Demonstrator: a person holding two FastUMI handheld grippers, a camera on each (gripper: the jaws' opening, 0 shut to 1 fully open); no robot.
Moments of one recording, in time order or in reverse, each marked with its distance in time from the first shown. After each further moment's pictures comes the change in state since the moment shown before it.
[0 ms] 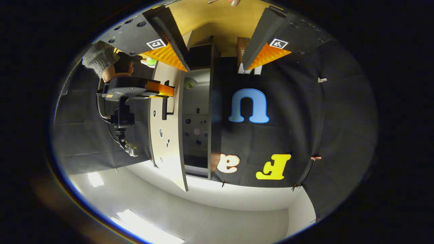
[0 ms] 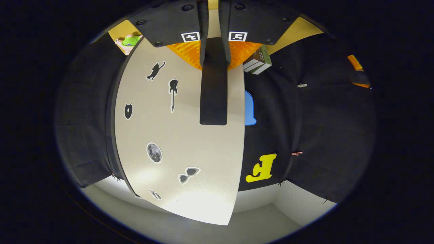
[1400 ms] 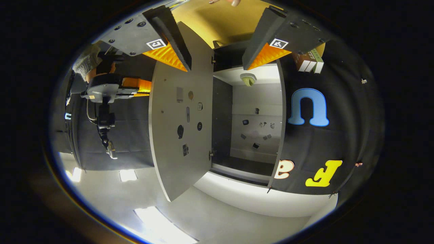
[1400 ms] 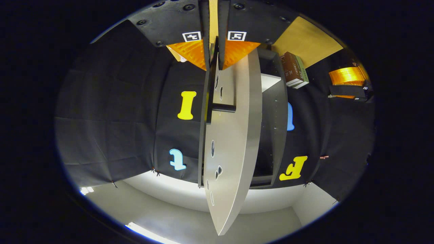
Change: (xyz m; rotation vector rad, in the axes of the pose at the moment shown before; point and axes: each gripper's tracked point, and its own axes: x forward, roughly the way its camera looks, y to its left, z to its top) left arm 0.055 -0.176 -0.005 -0.018 0.019 -0.372; right arm -0.099 -0.125 0.011 -0.021 0.007 -0.284
